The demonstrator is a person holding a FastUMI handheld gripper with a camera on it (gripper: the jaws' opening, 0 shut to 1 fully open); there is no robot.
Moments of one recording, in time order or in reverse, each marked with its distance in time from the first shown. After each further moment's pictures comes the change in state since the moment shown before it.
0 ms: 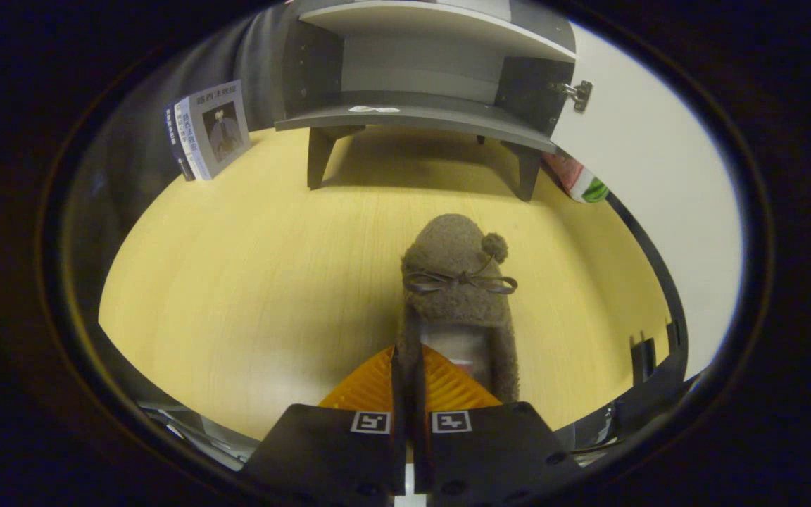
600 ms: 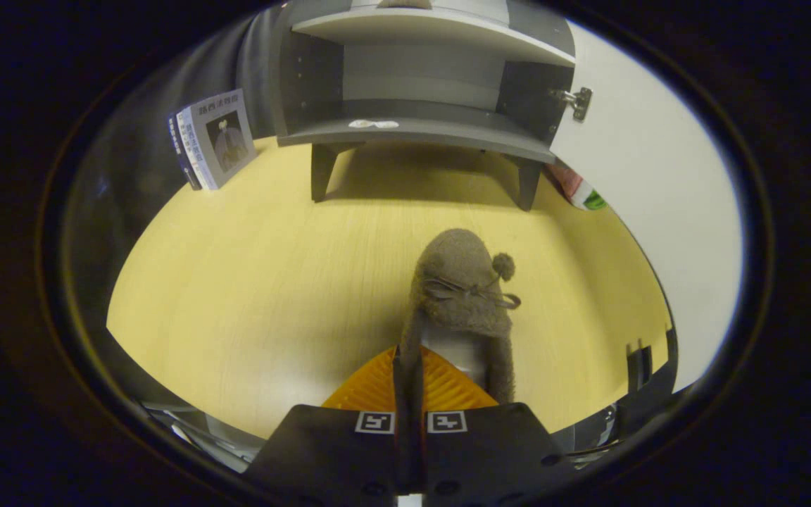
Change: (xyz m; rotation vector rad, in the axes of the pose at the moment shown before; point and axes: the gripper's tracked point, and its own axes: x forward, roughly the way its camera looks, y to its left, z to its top) arm -0.013 -0.007 0.025 0.020 -0.040 0.031
